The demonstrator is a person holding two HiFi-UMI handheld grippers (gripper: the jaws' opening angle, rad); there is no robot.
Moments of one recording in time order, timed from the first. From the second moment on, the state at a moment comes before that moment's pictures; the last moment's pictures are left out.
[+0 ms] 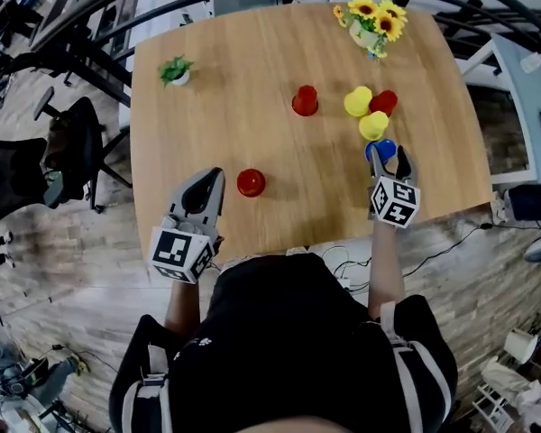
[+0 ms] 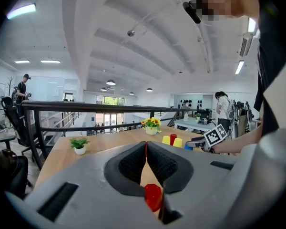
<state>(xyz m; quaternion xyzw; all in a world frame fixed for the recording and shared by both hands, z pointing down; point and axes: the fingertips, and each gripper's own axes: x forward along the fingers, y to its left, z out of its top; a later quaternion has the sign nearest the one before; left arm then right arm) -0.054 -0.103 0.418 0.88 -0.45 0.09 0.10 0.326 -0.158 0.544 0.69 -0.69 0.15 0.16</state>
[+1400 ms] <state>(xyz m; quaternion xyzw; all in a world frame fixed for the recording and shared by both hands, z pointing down) -0.096 -0.103 0.408 0.89 -0.44 0.09 0.07 0.119 -0.121 0.533 0.53 -0.82 0.14 0.16</state>
